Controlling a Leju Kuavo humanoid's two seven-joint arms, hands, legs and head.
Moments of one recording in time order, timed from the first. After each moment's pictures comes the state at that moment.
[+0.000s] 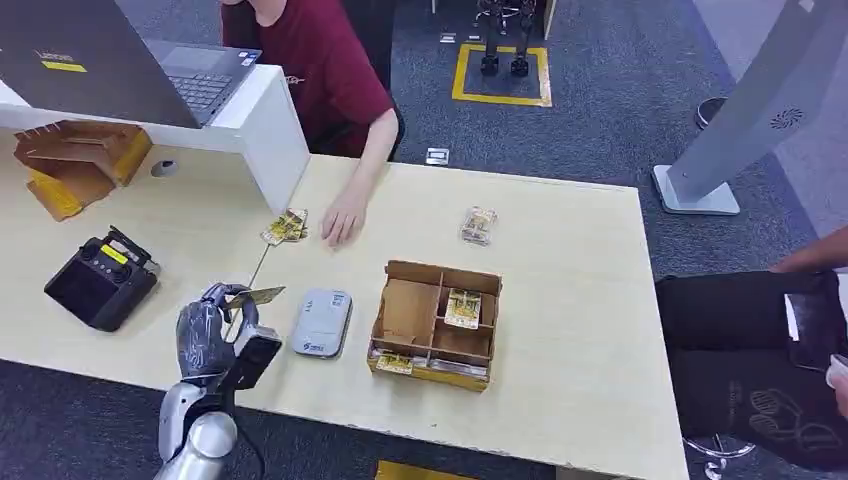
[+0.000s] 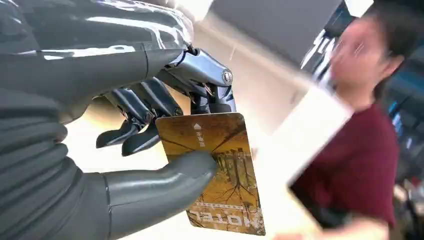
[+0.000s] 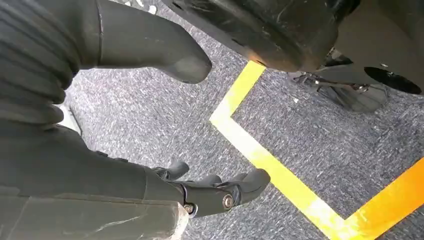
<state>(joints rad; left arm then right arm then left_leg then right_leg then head) -0.05 -0.07 -0.01 -1.36 -0.75 0.42 -0.36 -0.03 0.11 -0.47 -0.19 1.14 -0.14 -0.08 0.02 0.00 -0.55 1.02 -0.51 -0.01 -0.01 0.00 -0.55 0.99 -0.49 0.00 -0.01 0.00</state>
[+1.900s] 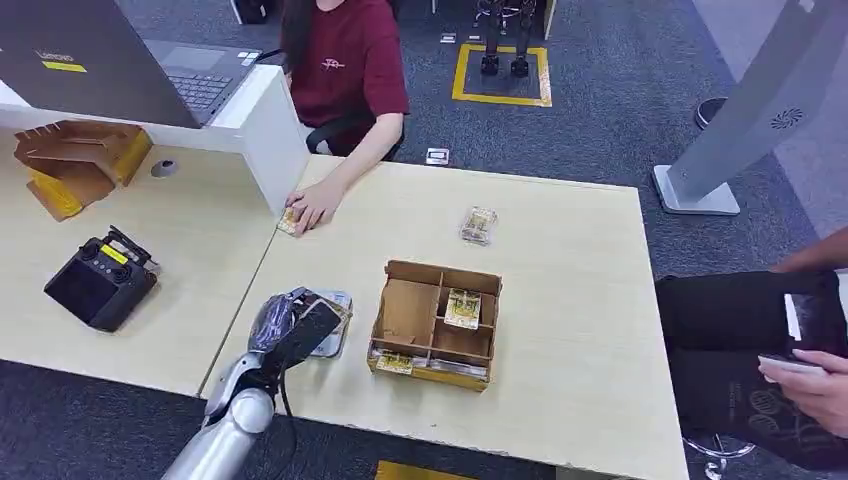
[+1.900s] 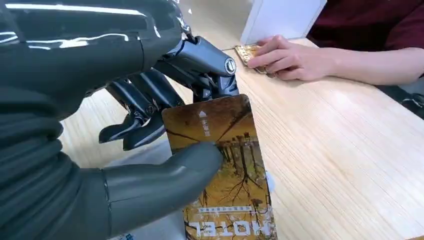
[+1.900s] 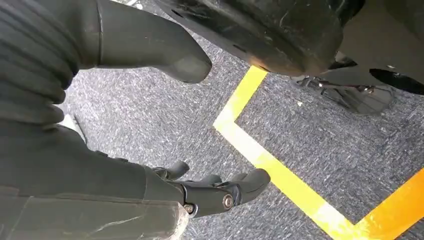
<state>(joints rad) -0.21 -0.01 -0.26 -1.15 -0.77 0.20 -0.05 -0.03 0.12 -0.56 -0.19 1.20 -0.14 -0.06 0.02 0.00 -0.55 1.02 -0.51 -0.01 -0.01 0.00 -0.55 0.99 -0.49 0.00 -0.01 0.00</state>
